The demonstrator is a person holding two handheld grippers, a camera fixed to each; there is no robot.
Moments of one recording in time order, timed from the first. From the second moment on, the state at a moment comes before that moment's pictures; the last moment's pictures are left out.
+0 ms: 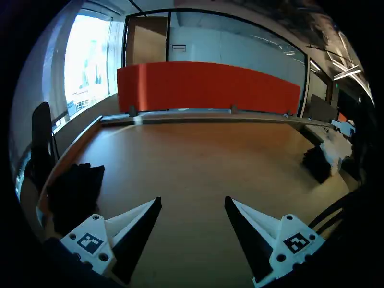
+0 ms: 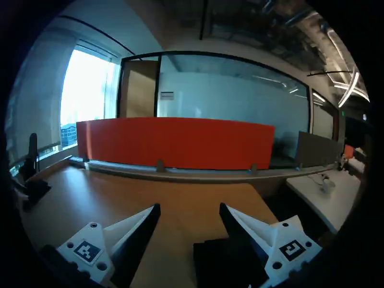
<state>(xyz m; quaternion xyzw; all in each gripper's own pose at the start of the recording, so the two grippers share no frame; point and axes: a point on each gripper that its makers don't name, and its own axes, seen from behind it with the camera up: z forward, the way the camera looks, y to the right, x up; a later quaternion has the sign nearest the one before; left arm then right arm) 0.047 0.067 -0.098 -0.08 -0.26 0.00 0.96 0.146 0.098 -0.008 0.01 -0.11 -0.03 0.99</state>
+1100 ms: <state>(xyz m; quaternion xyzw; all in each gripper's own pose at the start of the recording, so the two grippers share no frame) 0.188 0.035 0.010 -0.04 -0.06 0.00 1.00 0.218 -0.006 0.009 0.03 -0.03 0.00 1.00</state>
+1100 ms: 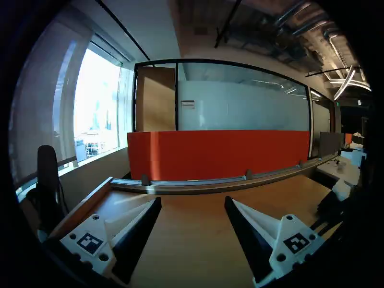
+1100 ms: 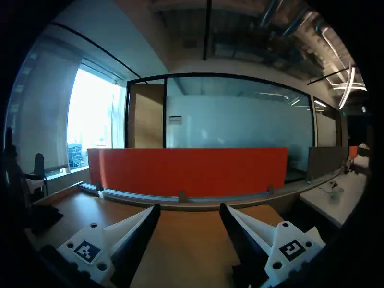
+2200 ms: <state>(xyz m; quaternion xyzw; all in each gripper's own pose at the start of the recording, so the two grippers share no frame) 0.128 0.016 -0.001 -0.03 -0.01 0.00 1.00 0.246 -0.048 -0.014 0.03 -0.02 0.03 1.00</state>
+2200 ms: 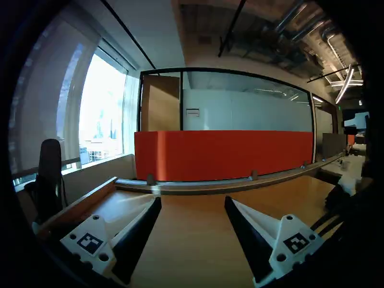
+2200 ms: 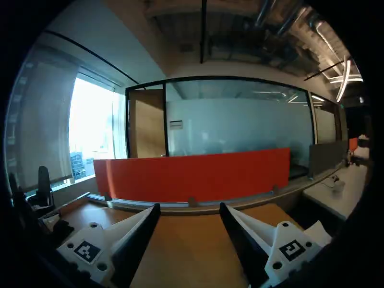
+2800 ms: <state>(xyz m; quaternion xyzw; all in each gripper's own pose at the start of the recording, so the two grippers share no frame) 0.041 0.015 -0.009 -0.02 0.01 0.00 1.00 0.185 -0.053 -0.019 0.02 -0.01 0.02 1.00</state>
